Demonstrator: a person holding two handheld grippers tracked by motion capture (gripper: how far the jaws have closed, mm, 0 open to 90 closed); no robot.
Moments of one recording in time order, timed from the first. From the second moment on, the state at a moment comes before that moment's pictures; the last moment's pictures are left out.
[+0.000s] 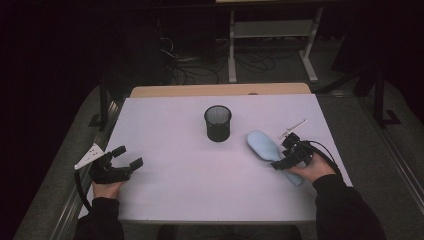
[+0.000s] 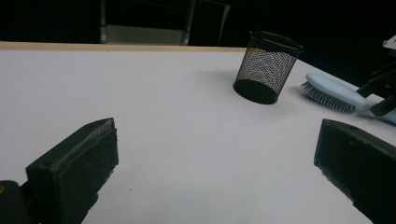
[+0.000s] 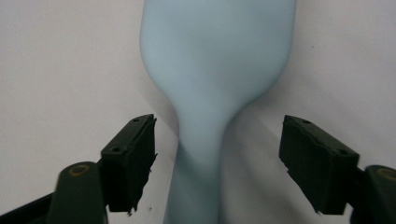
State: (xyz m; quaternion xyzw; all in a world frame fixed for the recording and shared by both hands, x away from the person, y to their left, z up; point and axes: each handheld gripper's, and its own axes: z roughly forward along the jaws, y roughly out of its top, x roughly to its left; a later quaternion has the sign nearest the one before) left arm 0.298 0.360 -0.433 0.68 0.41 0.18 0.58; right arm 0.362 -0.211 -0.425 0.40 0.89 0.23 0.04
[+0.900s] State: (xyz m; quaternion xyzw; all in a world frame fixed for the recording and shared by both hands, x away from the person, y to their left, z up) left arm 0.299 0.359 -0.434 0.68 0.41 0.18 0.57; right arm 0.365 -0.209 -0.427 0.41 0.89 0.22 0.01
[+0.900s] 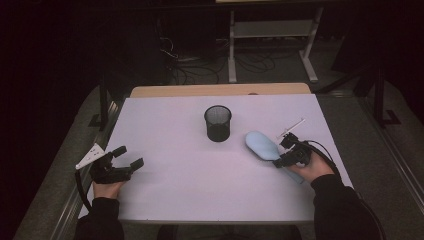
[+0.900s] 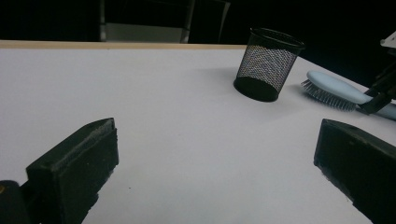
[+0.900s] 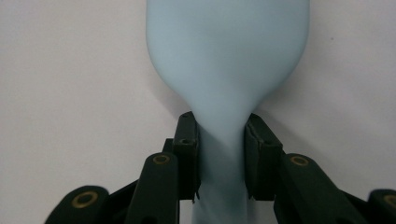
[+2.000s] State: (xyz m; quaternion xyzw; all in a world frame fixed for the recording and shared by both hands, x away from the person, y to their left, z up) left arm 0.299 0.358 -0.434 0.68 0.41 0.18 0.57; right arm 0.359 -0.212 -0.412 0.39 0.88 0.26 0.04
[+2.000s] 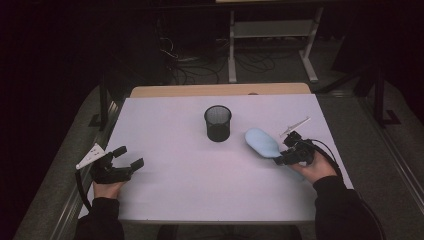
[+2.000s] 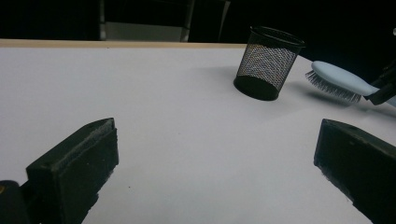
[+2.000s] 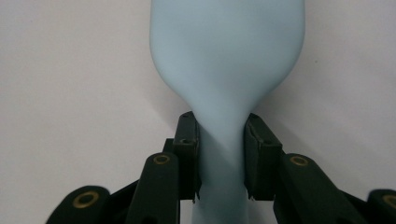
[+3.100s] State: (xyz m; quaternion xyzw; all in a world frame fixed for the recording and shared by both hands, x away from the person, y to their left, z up) left arm 0.299 0.358 -0.434 0.69 0.41 0.18 0.57; right arm 0.360 -0.200 -0.366 0.36 0.89 0.28 0.07
